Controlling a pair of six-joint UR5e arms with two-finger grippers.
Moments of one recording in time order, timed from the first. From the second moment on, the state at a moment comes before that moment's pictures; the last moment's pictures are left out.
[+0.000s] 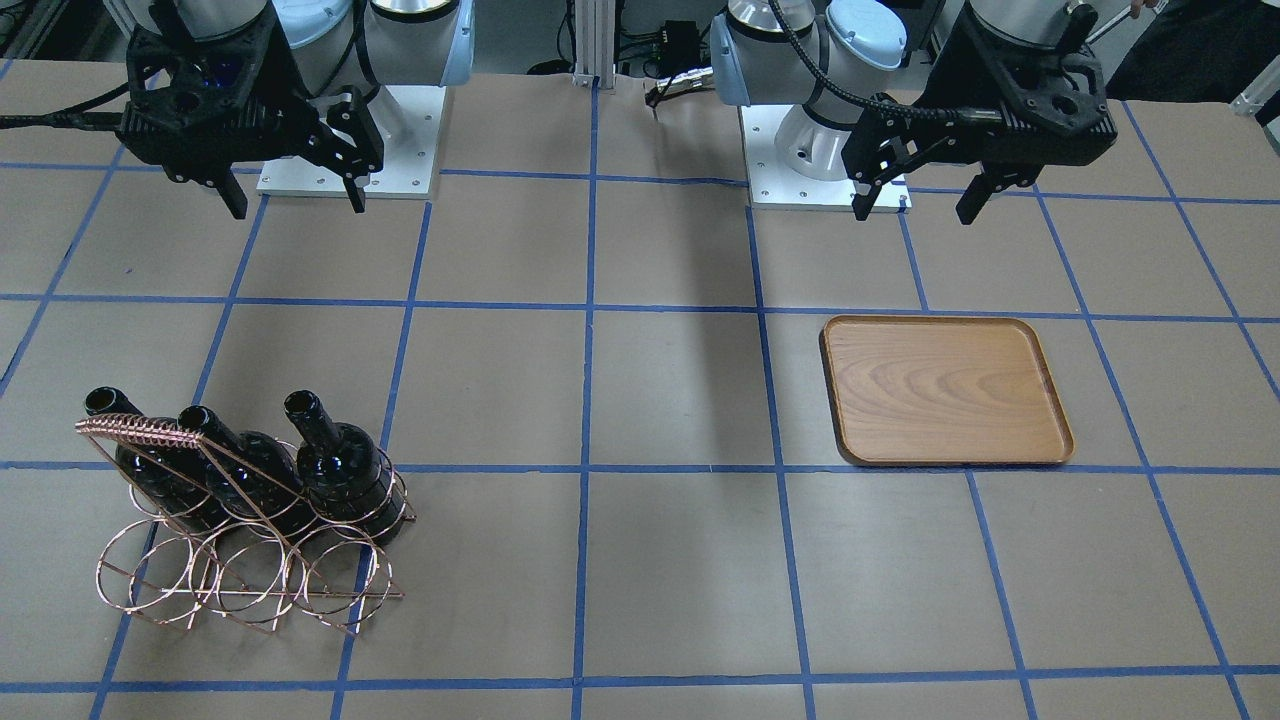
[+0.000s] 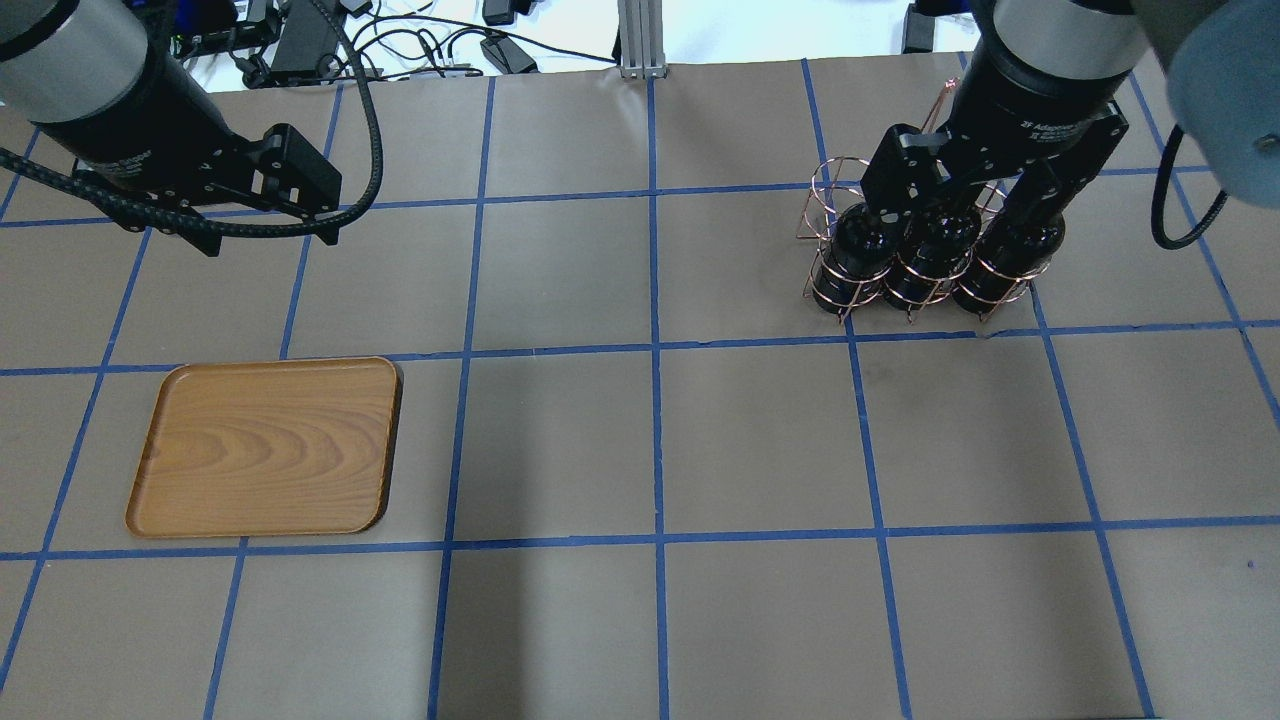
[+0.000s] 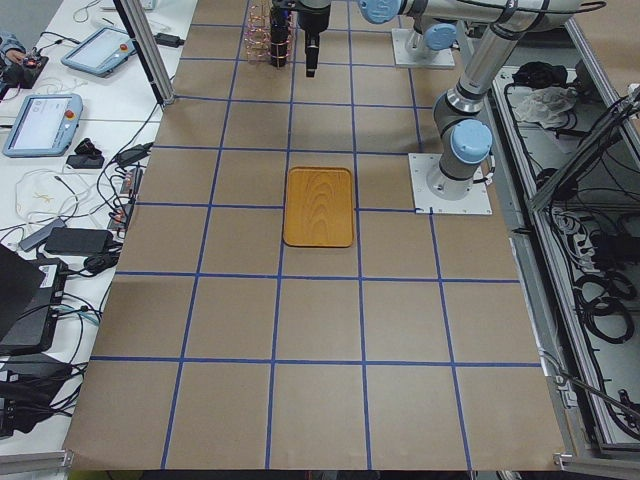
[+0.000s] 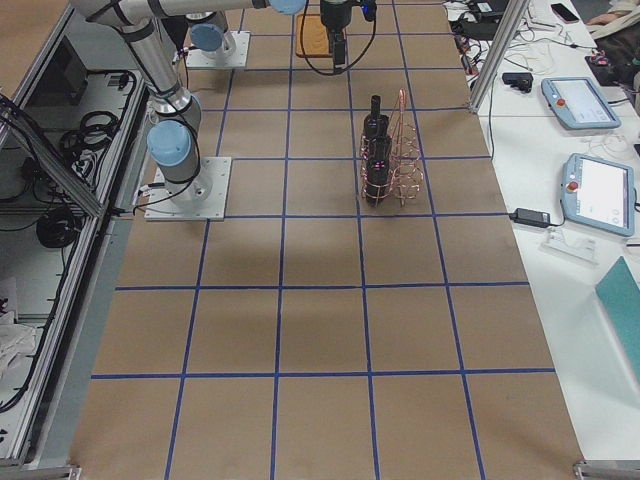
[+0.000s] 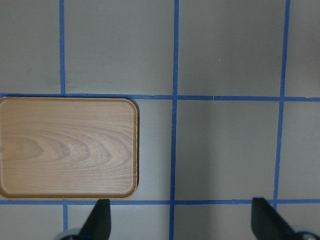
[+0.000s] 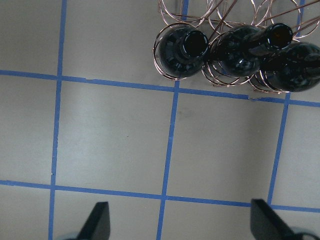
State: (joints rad) left arm -1.49 -1.46 -1.58 -1.61 1.53 0.05; right arm 1.60 -1.63 1.55 -1.52 -1.59 -0.08
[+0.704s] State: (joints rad) left arm -1.49 -1.46 -1.58 -1.61 1.53 0.05; right arm 1.60 -1.65 1.55 -1.52 -1.61 -0.08
